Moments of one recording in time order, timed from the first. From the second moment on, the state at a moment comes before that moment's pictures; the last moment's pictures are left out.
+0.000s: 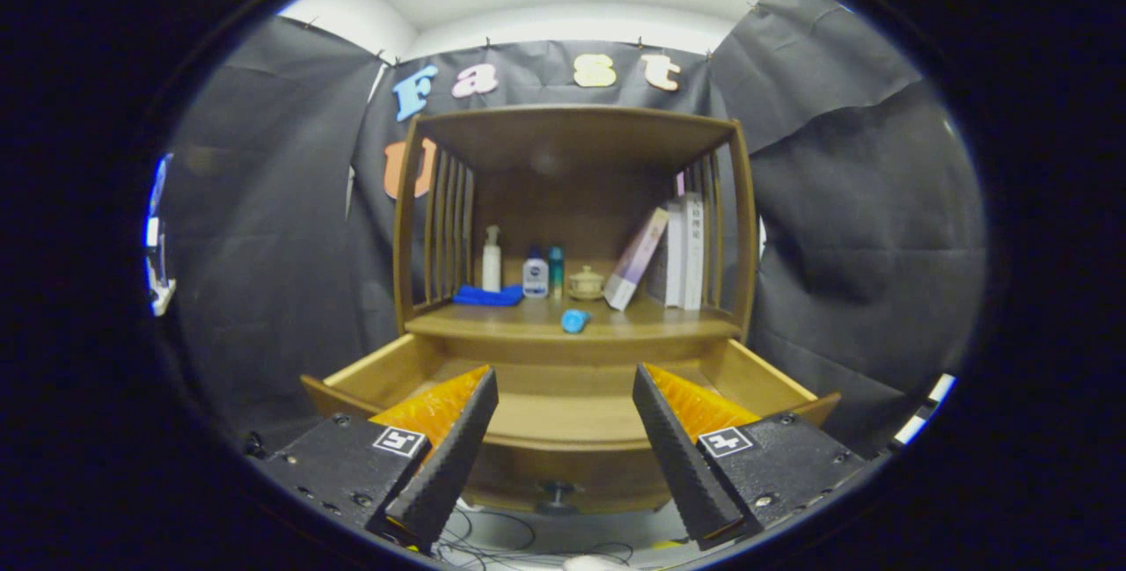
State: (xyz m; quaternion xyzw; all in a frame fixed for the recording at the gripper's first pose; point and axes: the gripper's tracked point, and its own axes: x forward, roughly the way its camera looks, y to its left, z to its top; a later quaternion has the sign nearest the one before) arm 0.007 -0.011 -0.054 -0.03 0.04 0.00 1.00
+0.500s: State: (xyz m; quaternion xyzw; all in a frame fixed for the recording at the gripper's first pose) arm 0.003 -0.023 -0.169 -0.01 0.14 -0.01 0.99
